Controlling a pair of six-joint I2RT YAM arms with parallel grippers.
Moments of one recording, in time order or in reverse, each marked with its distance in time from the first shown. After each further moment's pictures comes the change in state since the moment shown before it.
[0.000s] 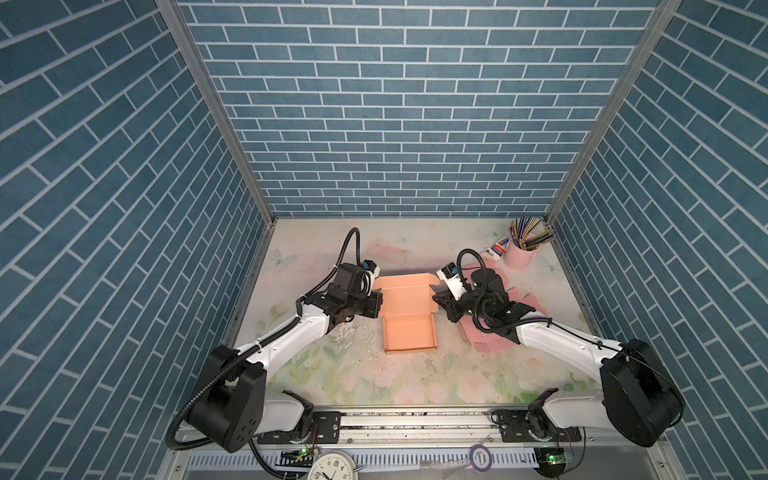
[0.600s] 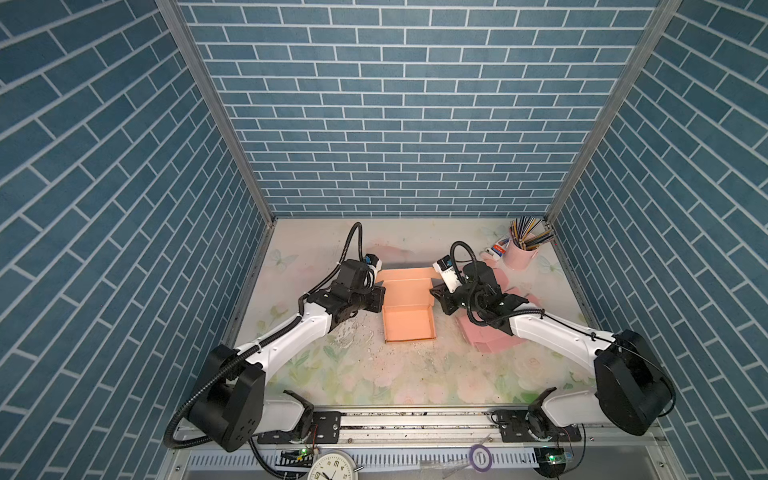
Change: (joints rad) left arm -0.031 0.015 0.039 0.057 -0.101 -0.008; right arm 0.029 0.072 0.107 -0.058 0.107 0.046
